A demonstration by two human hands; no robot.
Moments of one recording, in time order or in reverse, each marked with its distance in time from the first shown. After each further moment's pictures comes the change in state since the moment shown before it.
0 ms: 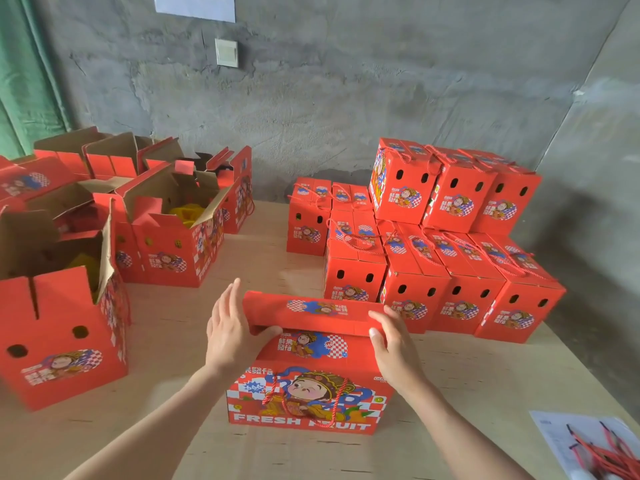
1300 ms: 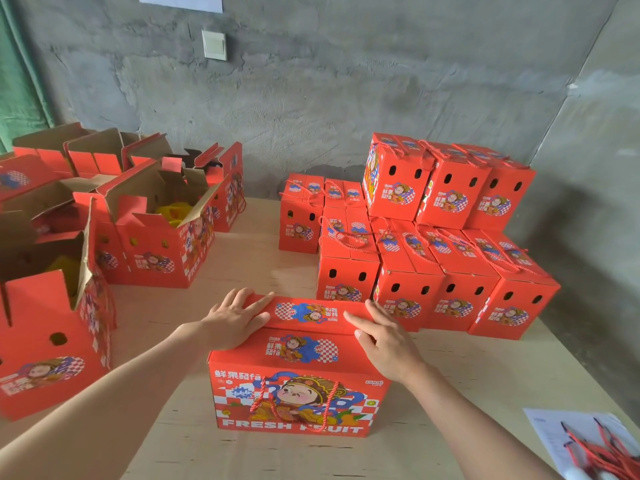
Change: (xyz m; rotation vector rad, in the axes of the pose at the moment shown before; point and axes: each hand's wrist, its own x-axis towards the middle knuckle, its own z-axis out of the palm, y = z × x) left_hand 0.063 -0.008 0.004 0.492 -0.675 0.232; right_hand 0.025 0.016 -0.011 -0.251 -0.270 -0.134
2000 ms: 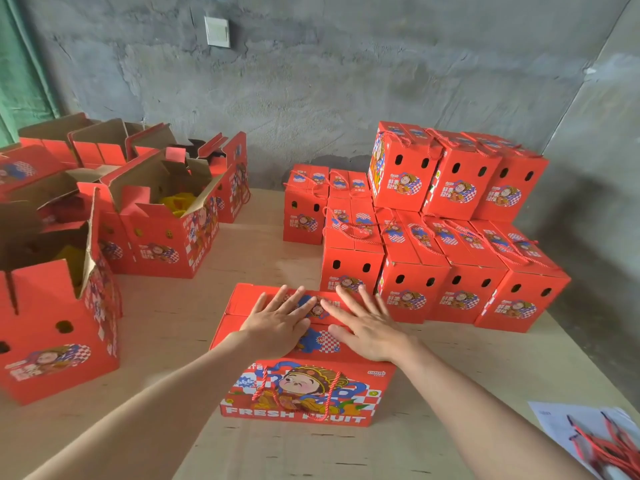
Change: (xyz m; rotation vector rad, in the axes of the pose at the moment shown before) left_hand -0.007 0.073 0.019 0.176 0.050 0.116; right_hand 0.027 -0.019 0.006 -0.294 -0.352 -0.091
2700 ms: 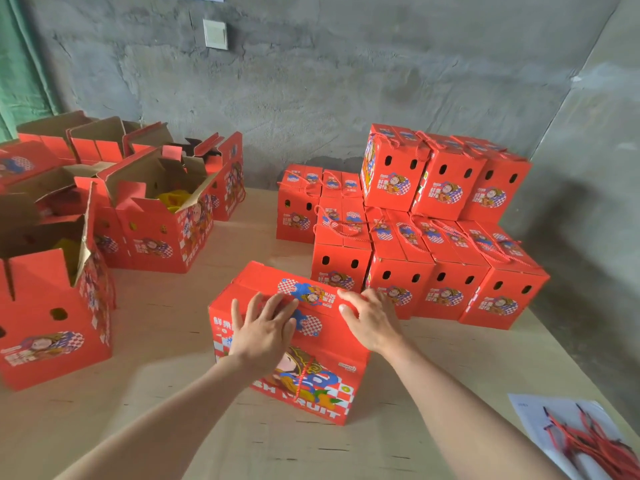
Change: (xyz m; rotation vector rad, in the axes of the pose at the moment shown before) left_hand -0.031 0.030 0.022 -0.202 0.281 -0.250; right_hand -0.012 0.019 0.008 0.170 0.382 0.214
